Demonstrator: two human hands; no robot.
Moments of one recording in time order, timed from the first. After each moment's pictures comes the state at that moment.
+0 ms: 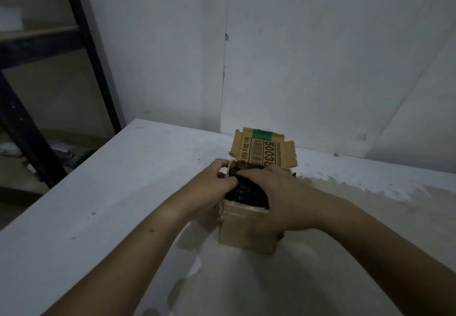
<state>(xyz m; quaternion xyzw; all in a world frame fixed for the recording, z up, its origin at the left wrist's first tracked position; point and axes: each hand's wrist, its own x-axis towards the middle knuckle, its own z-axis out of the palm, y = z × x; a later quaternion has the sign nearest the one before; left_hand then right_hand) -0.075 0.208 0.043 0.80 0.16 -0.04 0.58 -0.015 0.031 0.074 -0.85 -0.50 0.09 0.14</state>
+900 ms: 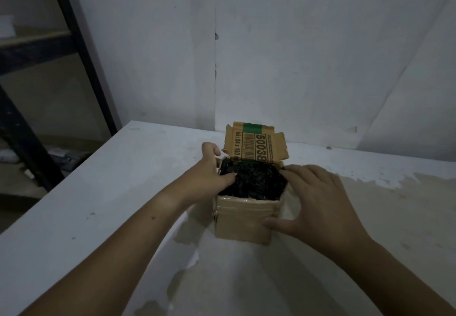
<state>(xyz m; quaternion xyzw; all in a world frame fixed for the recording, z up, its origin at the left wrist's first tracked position) -0.074 0.209 0.051 0.88 0.10 -0.01 0.45 -0.044 -0.030 0.044 -0.93 -0.33 -0.14 0.06</state>
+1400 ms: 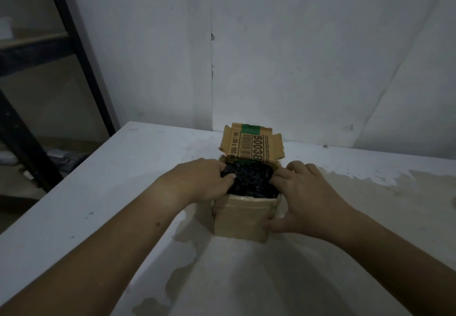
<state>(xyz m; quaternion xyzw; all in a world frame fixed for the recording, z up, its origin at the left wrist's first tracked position) -0.085 0.193 0.086 0.98 0.09 -0.11 0.14 -0.027 -0.020 0.059 -0.91 -0.41 -0.05 -0.07</state>
